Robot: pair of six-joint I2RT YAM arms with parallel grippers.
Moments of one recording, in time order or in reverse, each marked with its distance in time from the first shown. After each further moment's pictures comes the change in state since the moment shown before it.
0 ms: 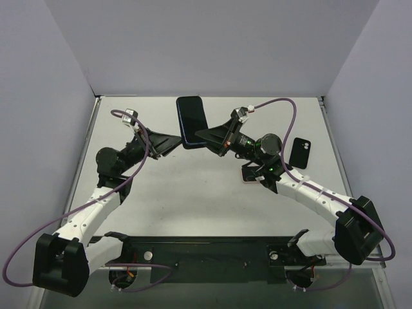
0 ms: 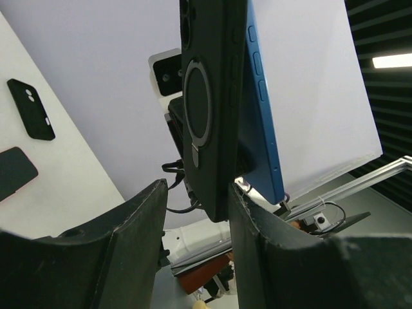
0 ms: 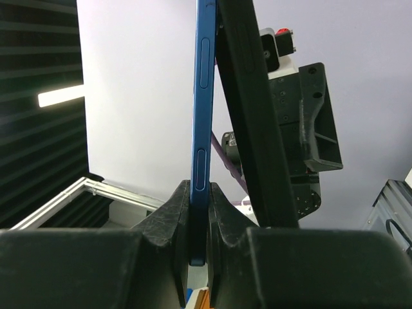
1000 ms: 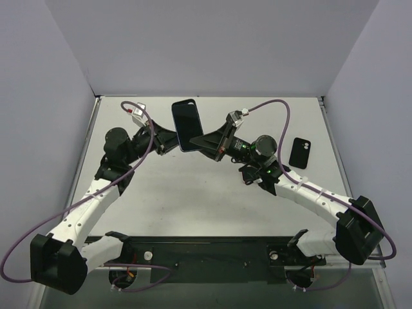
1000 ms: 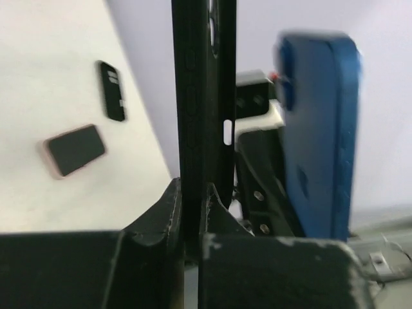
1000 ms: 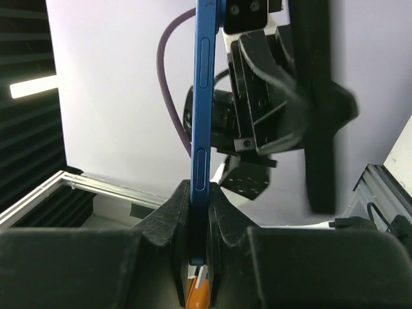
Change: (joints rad) left arm -0.063 0.021 0.162 -0.456 -0.060 0.247; right arm 0.041 -0.001 0.000 -0.058 0.002 -0.067
